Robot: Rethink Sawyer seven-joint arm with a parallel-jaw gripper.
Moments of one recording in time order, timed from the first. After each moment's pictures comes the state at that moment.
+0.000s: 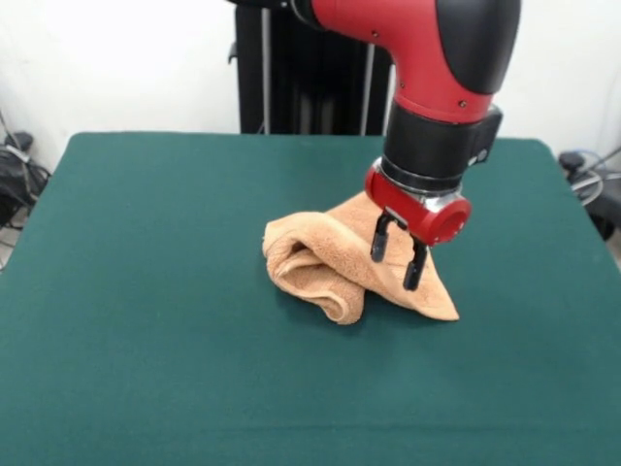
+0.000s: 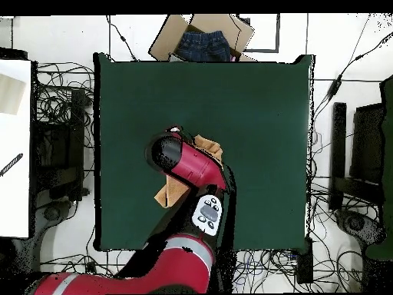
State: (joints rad) arm 0.09 -0.42 -0.27 1.66 0.57 0.27 2.16
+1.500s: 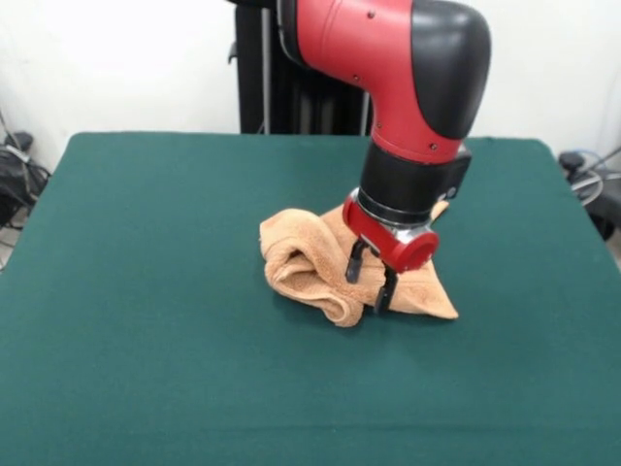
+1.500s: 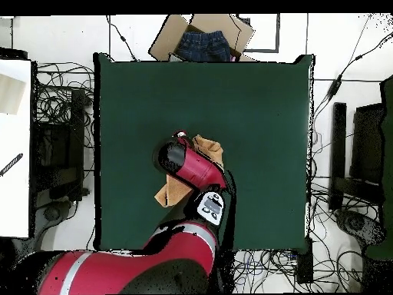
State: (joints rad) arm 0.07 -0.33 -0.25 1.66 0.57 0.15 2.16
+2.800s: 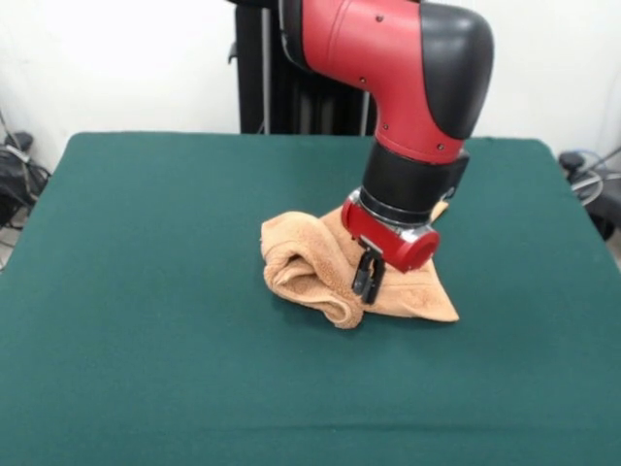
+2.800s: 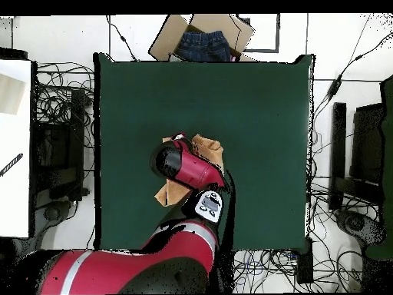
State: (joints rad) arm 0.07 -0.33 -0.25 1.66 0.47 0.10 2.16
